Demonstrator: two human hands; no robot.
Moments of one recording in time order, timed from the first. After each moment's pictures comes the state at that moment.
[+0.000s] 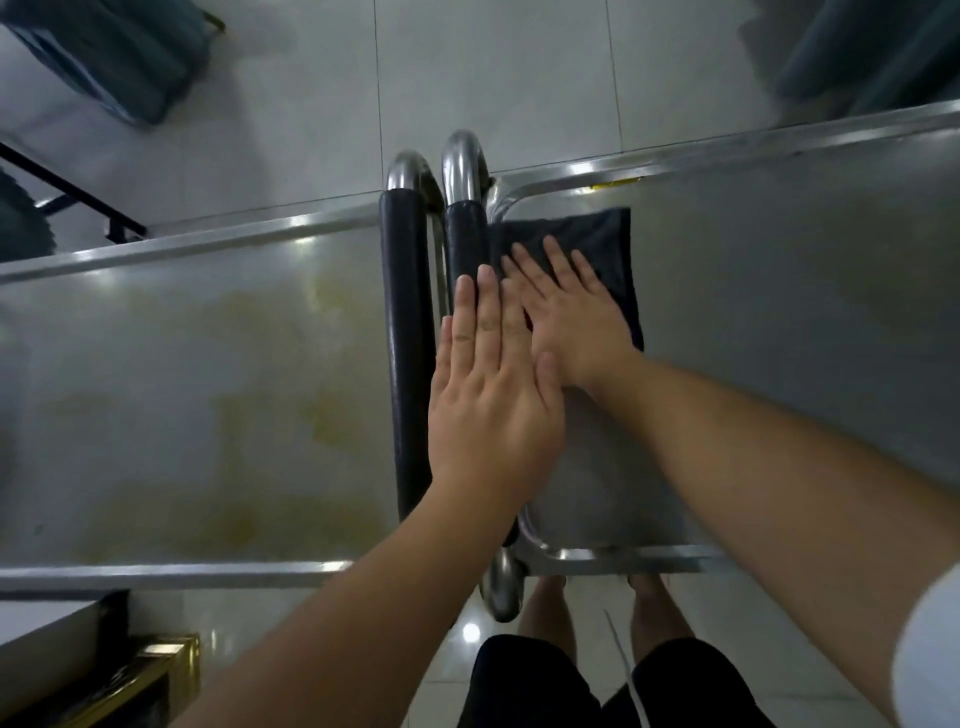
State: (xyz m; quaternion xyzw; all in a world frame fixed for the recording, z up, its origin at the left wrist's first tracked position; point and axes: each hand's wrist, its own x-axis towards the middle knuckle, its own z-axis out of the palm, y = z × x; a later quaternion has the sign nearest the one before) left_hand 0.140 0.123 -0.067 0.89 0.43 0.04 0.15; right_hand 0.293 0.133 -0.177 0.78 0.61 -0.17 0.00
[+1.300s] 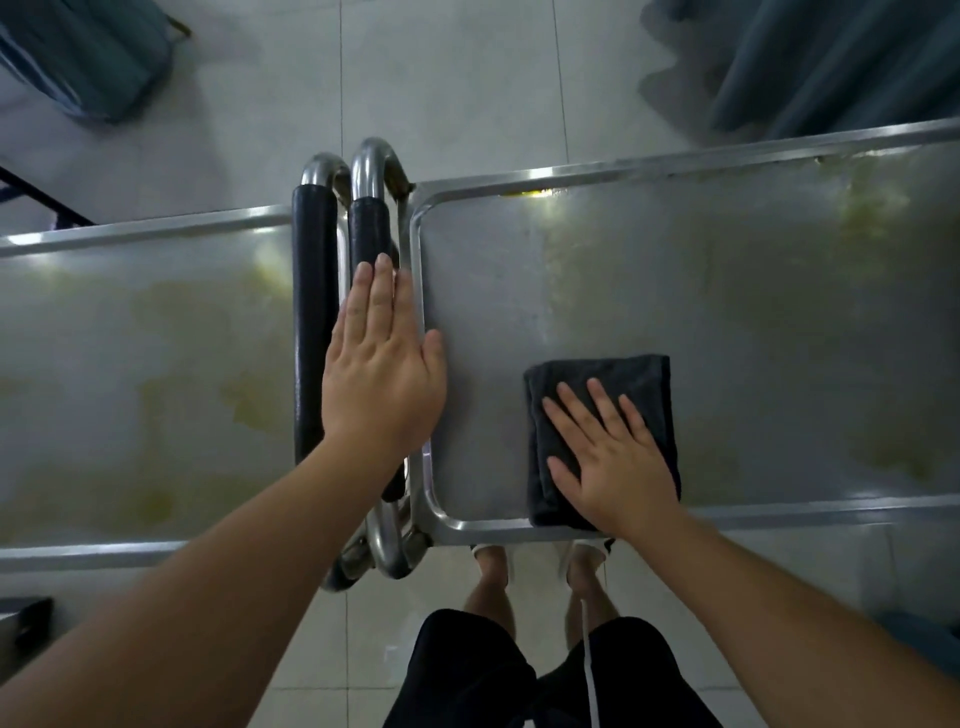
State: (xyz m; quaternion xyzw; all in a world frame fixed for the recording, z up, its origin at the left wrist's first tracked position) left_hand 0.145 0.126 -0.055 0.88 0.47 -0.03 0.11; right_hand 0.303 -0.107 -0.184 0.79 0.59 -0.16 0.02
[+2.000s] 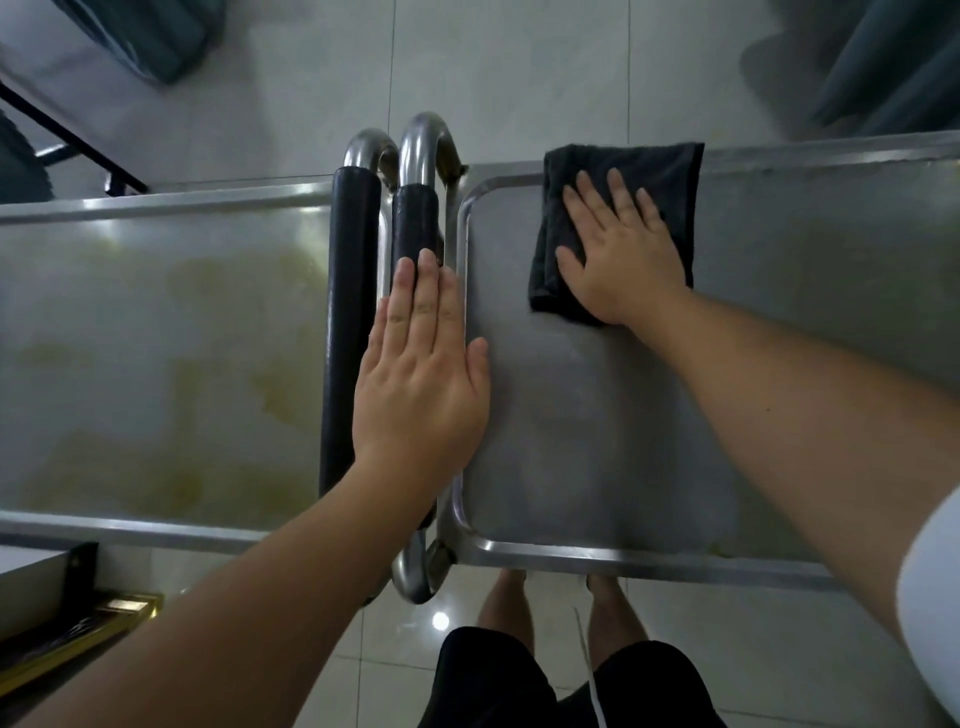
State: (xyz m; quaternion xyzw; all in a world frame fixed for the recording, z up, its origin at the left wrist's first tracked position) left_hand 0.148 0.124 -0.060 0.88 0.46 -0.02 0.09; right_hand 0.407 0.130 -0.176 0.80 0.57 -0.15 -0.01
